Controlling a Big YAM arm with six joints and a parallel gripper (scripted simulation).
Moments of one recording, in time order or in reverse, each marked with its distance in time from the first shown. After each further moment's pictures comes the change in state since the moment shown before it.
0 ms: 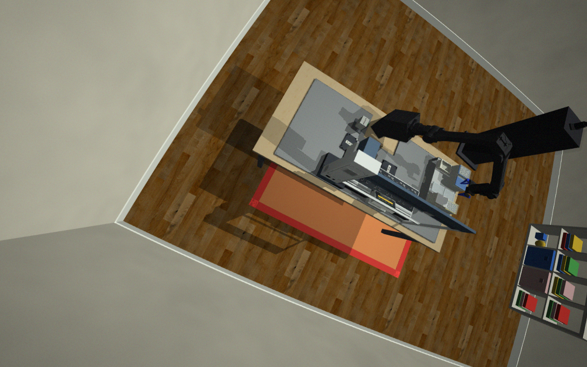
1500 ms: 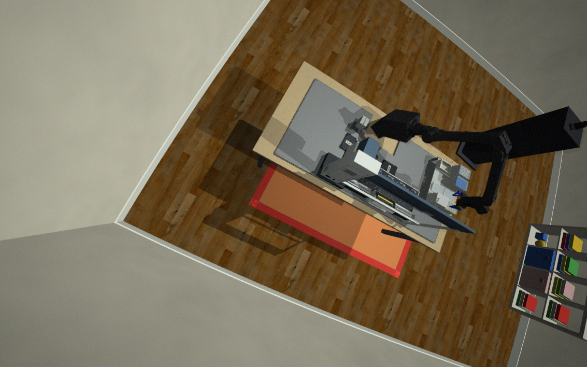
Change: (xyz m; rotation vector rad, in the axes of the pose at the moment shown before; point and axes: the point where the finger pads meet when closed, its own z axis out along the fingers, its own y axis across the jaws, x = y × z) arm 0.055 -0.126 0.000 0.003 0.000 0.036
